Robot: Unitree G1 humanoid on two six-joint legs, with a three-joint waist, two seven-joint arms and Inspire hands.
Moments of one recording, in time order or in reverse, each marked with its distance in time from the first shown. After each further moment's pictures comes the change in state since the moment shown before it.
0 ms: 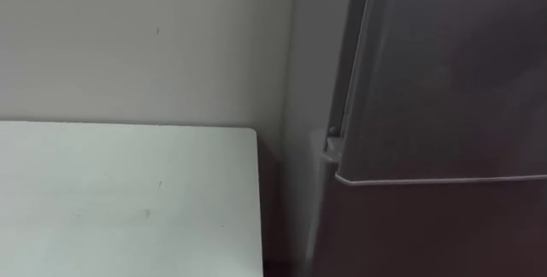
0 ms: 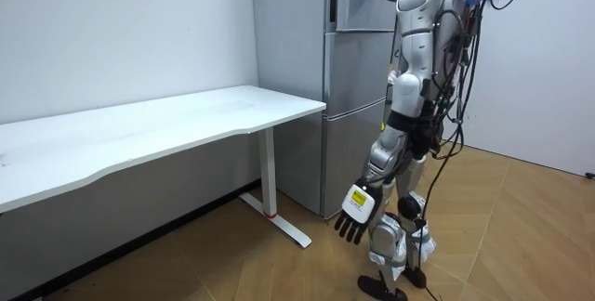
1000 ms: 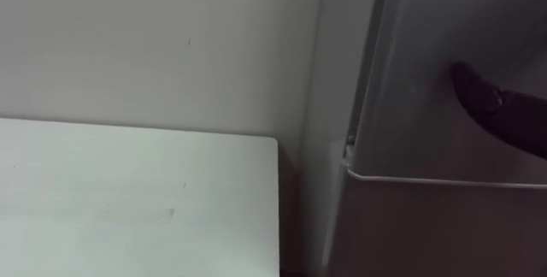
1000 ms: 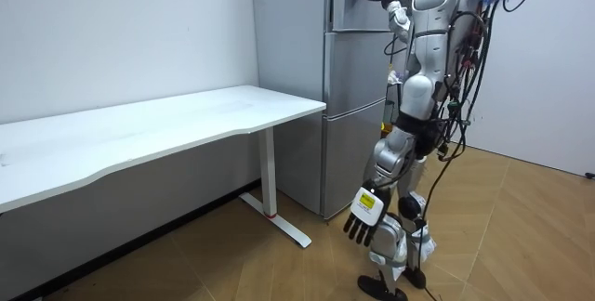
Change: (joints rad) left arm -0.022 0.016 -0.056 -0.004 0.002 0.075 -0.064; right arm -0.100 0.002 0.221 0.062 -0.148 0.033 0.118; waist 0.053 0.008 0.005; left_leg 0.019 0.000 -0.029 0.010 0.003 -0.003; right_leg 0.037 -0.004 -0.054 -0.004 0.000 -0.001
